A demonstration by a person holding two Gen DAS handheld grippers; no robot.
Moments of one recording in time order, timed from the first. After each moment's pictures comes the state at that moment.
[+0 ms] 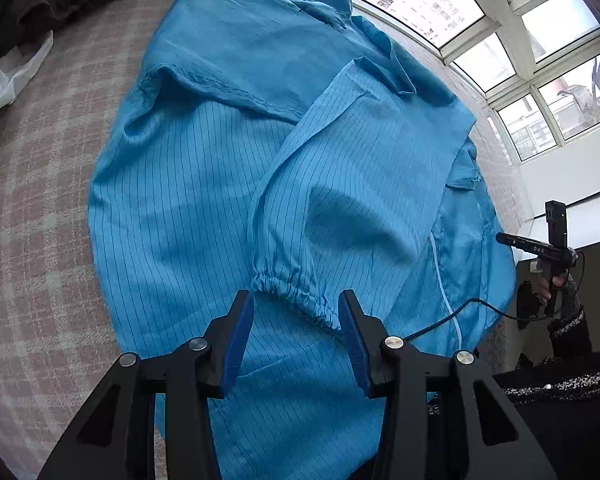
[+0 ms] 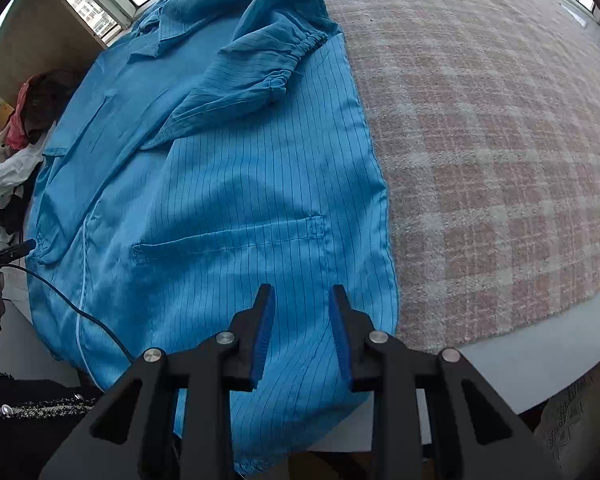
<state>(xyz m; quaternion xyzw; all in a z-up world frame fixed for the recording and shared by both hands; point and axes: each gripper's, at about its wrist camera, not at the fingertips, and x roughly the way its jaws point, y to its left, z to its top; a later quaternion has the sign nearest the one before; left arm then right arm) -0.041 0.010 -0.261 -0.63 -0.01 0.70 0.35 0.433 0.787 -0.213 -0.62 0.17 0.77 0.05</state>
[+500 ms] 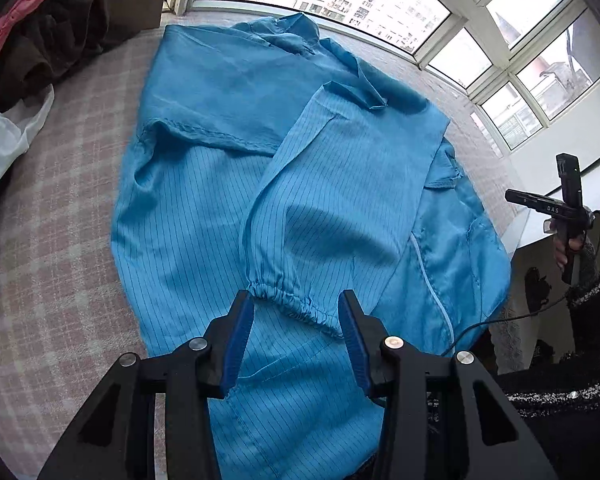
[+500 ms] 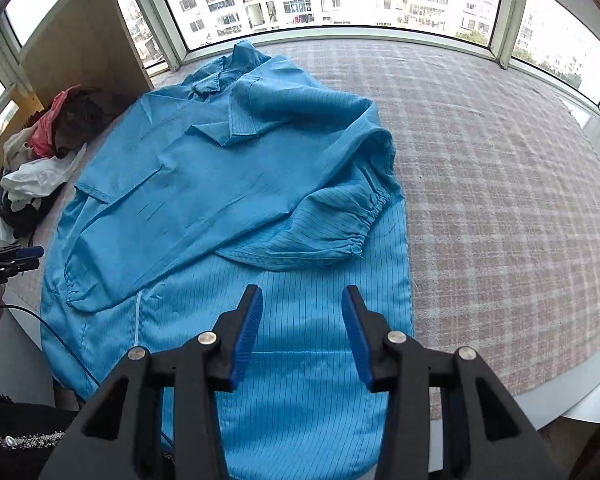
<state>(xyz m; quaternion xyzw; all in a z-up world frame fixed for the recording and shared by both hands) -0.045 0.017 -0.207 -0.55 0.03 0.74 0.39 0.348 0.748 -0.095 -0.51 0.09 0.85 0.03</state>
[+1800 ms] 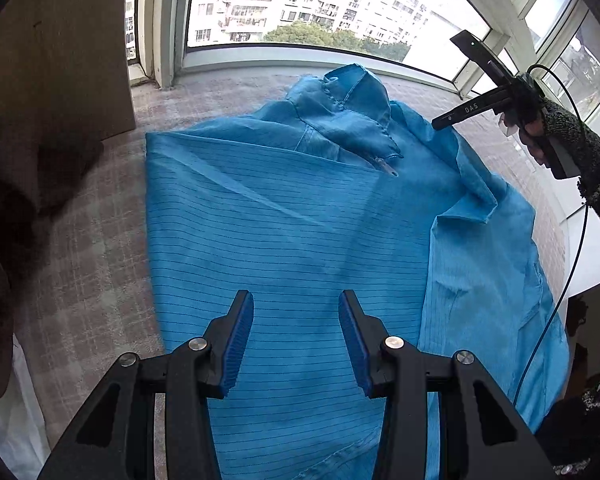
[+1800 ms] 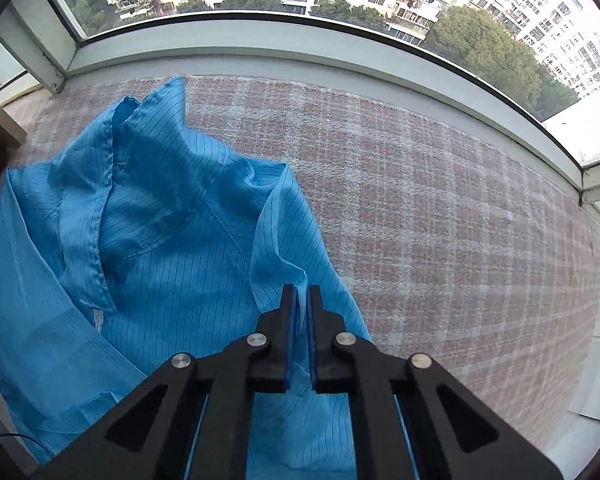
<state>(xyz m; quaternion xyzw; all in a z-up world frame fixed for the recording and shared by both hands) -0.277 0.114 -0.241 -0.52 0.07 0.76 0.38 -0.064 0.771 -0.179 -0.65 -0.01 0.75 0.10</state>
